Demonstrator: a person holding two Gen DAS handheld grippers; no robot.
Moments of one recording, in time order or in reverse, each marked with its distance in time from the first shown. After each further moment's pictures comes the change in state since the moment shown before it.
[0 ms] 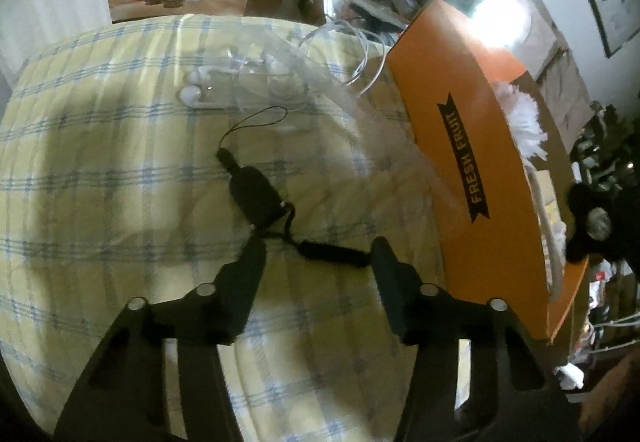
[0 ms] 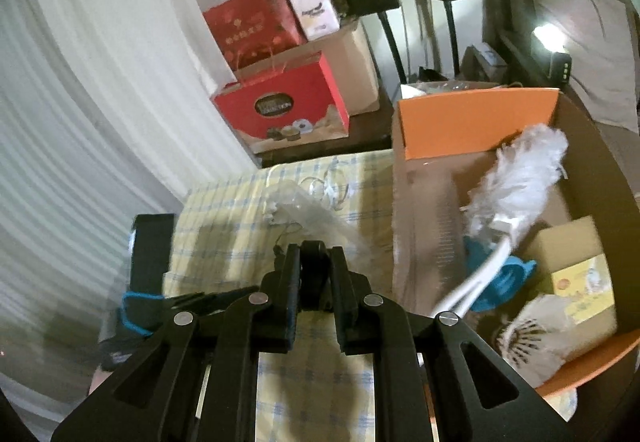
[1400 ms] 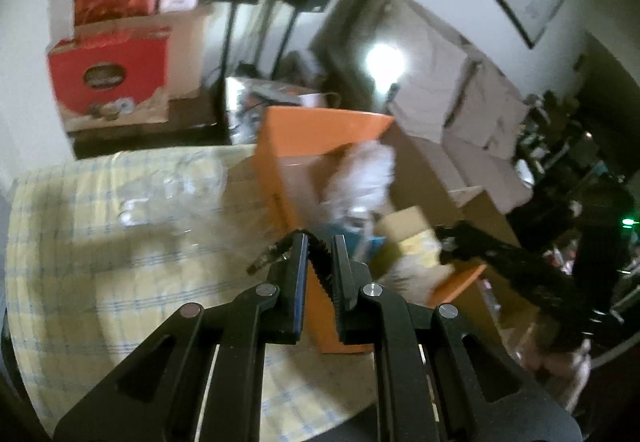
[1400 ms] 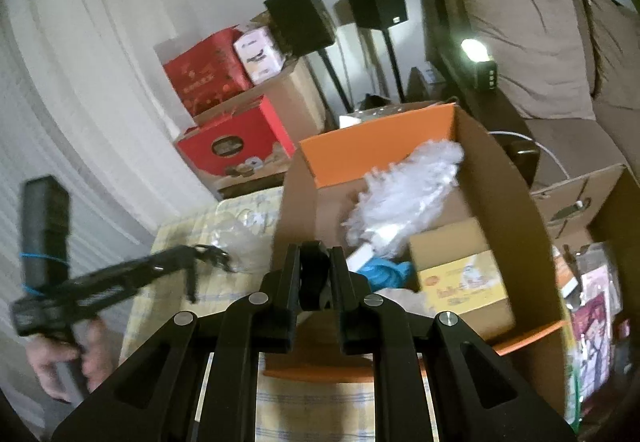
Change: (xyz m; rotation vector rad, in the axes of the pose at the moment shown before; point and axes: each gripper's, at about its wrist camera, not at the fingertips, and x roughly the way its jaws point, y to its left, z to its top) left arm -0.118 -0.112 -0.001 0.215 -0.235 -0.161; right arm -0.088 -0.086 -0.007 0.090 -0.109 -0.090
